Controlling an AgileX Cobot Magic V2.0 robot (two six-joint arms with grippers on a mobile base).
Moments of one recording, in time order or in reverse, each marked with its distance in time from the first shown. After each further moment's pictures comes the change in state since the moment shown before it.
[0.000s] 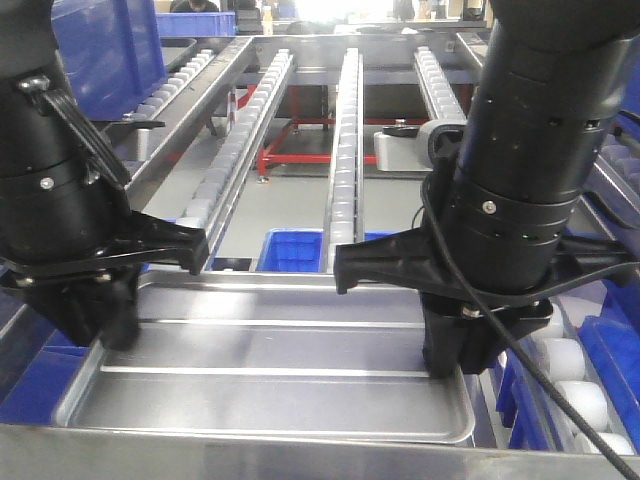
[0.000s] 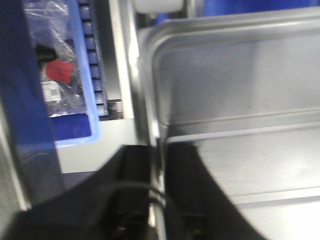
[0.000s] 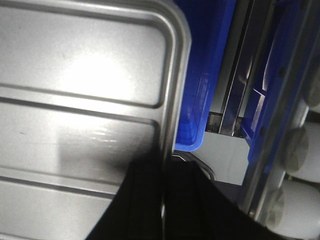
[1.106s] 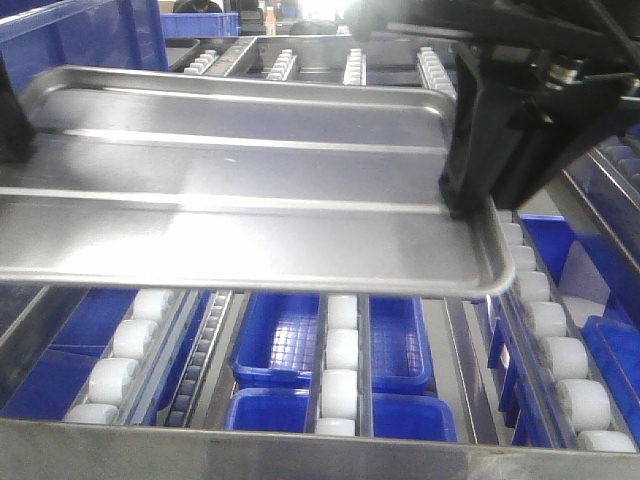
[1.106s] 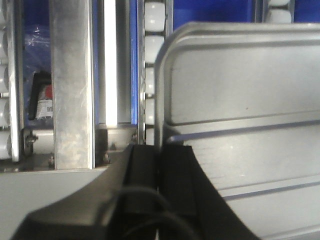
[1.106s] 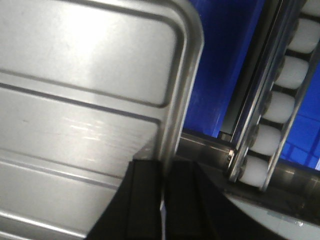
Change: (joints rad) left arm -0.121 -0.499 -0.040 0.060 0.321 -0.176; right arm 0.155 -0.369 -0.081 -0.025 0.312 0.015
